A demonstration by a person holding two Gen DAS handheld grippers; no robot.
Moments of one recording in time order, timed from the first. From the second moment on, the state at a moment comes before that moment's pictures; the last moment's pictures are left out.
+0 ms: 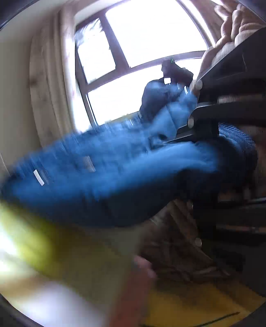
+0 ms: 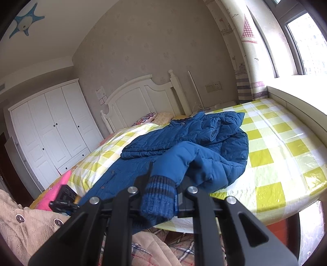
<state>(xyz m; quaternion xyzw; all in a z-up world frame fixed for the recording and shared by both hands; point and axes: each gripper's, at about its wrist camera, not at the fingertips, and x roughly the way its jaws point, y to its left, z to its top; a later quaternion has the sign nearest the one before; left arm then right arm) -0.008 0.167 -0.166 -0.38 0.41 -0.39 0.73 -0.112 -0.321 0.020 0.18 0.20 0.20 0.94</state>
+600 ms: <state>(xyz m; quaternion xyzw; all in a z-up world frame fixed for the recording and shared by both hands) 0.349 0.178 -0.054 -0.62 0.33 -0.33 0.63 0.216 -0.387 0.042 0.31 0.29 0.12 0.90</state>
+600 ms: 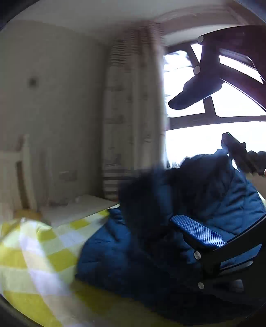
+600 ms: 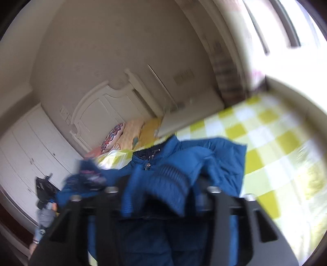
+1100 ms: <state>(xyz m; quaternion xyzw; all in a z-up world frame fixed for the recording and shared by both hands) 0.398 0.134 -0.067 -0.19 0.47 -0.28 0.81 0.294 -0.397 -0.002 0.10 0.40 0.12 0.90</state>
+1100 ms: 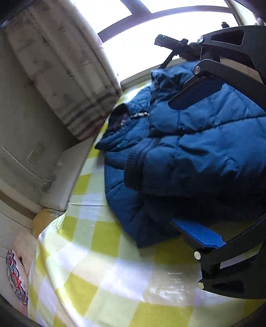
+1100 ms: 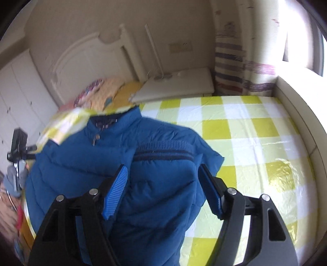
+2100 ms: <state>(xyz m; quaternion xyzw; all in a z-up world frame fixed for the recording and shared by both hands) 0.419 0.097 0.081 -0.05 0.33 -0.20 0.92 0.275 -0.364 0.131 0.04 0.25 0.14 0.96</state>
